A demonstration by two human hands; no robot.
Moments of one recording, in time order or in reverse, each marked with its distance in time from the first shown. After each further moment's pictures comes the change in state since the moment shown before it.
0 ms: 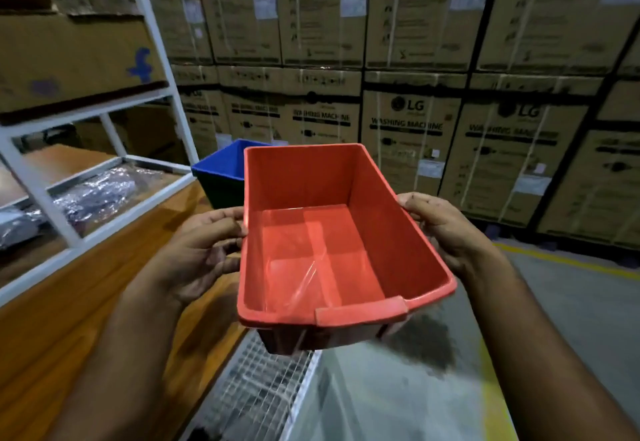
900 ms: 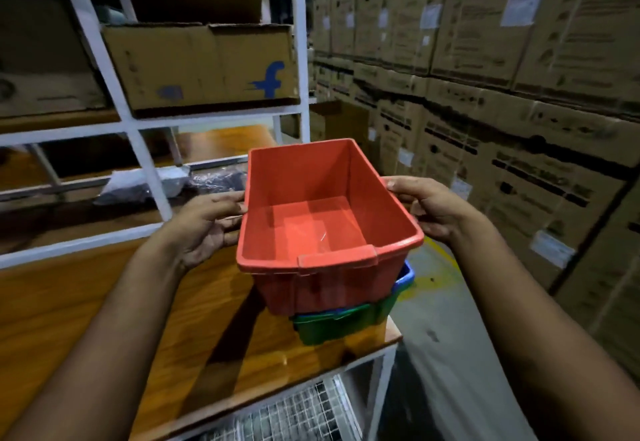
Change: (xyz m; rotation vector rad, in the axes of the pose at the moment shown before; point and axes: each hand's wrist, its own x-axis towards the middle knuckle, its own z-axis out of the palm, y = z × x) left_hand 0.268 0.054 -0.029 -0.022 0.884 0.211; right_hand 0.525 -0.033 0.056 -0.135 -0.882 0.291
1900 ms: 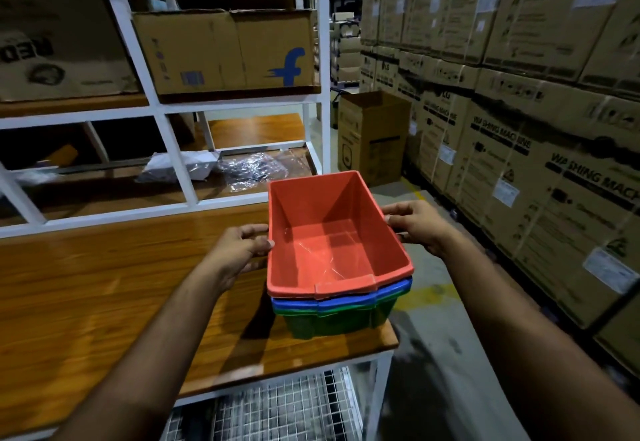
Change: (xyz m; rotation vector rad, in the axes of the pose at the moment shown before) left_hand 0.024 -0.091 0.028 0.183 0.344 -0.165; right_hand 0.053 0.054 -0.040 -0.505 0.058 0.052
